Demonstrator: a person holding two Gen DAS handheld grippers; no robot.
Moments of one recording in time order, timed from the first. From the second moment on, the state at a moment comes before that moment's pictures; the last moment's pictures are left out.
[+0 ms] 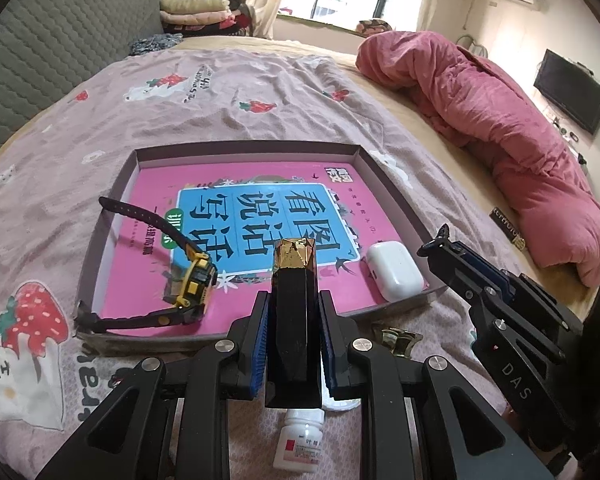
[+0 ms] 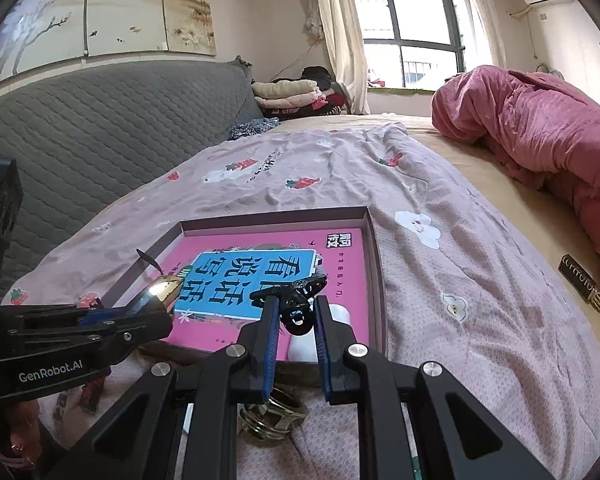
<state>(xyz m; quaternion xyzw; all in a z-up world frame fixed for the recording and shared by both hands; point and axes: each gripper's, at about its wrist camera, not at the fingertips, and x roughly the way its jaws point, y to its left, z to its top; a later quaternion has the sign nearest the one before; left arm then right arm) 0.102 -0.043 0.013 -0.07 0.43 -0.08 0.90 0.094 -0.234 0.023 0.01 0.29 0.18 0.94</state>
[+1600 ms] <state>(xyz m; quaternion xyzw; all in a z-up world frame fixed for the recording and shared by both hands) 0.151 -0.066 -0.019 -0.06 0.46 -0.07 0.88 0.124 -0.235 -0.007 -0.01 0.35 0.18 0.92</state>
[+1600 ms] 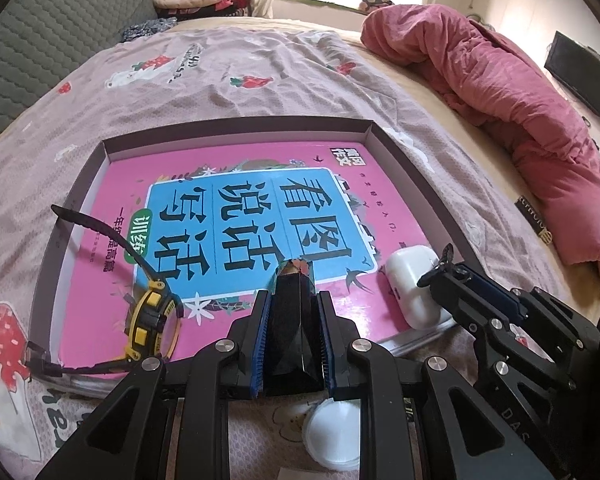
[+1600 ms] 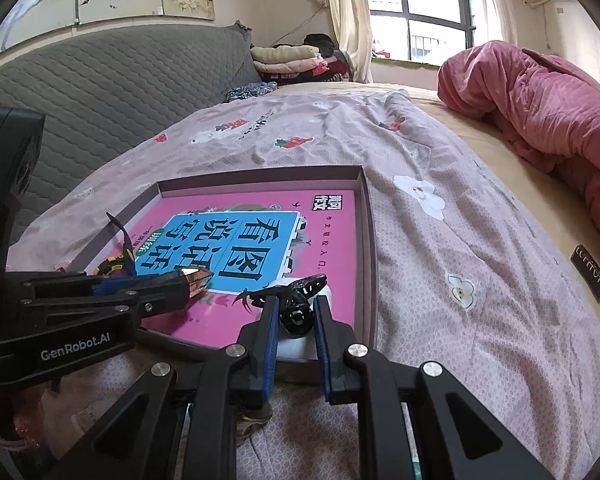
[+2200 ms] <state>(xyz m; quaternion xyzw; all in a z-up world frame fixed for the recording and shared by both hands) 0.152 -0.062 -0.028 -0.06 0.47 -0.06 0.88 0.129 -0.233 -0.010 -0.02 0.34 0.17 0.92</state>
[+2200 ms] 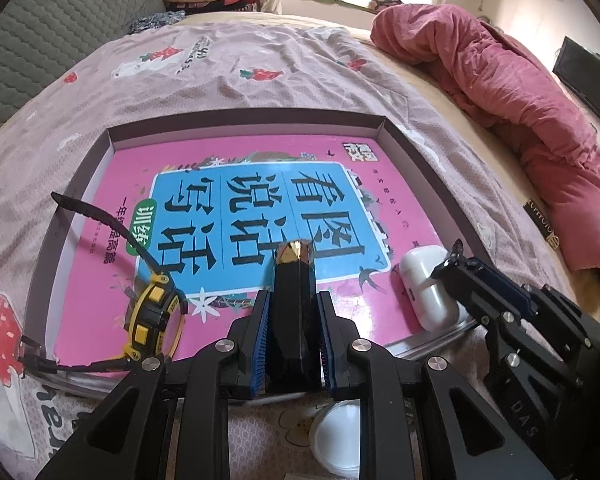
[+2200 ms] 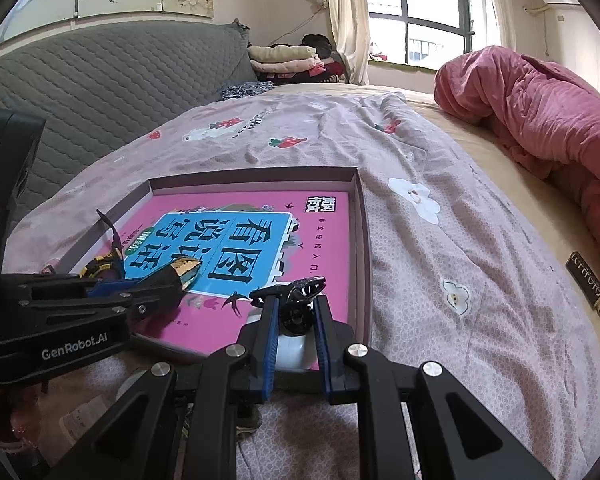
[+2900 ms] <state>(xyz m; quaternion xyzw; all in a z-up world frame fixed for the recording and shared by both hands) 0.146 -0.056 -0.025 -0.08 0.47 -0.06 0.88 0.129 -0.236 -0.009 -0.02 0.35 0.17 0.92</state>
